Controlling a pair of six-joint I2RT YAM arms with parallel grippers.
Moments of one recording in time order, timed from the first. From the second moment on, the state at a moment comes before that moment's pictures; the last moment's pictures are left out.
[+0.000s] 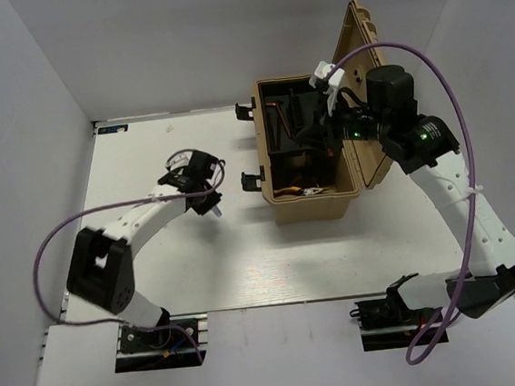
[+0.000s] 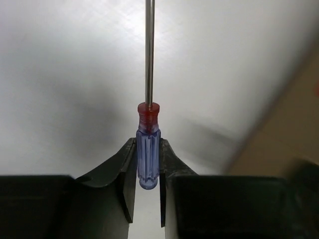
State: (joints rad) left arm -0.50 1.59 1.09 -0.63 -0.30 -1.05; right arm 0.46 1.30 1.64 -0.70 -0.65 -0.18
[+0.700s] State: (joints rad) left arm -0.60 2.14 1.99 -0.09 0.43 -0.53; right arm 0.43 1.22 1.56 -0.65 -0.01 -0.19
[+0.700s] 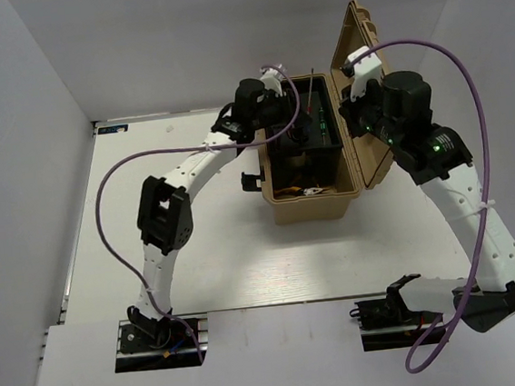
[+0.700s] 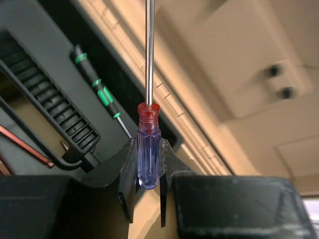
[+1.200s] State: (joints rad) left arm -0.61 2.32 2.12 -0.04 0.42 -0.70; right arm 0.40 1.19 1.51 -0.63 0.03 -0.17
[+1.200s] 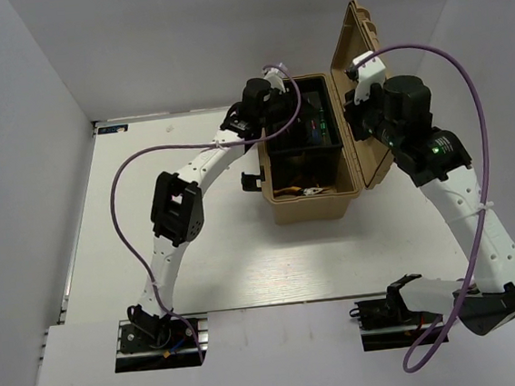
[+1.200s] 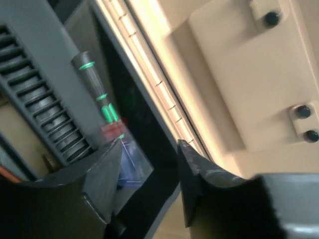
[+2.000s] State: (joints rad) left arm -0.61 1.41 1.31 -0.04 0.23 -0.47; right arm 0.32 1.25 1.71 -0.68 -0.32 -0.09
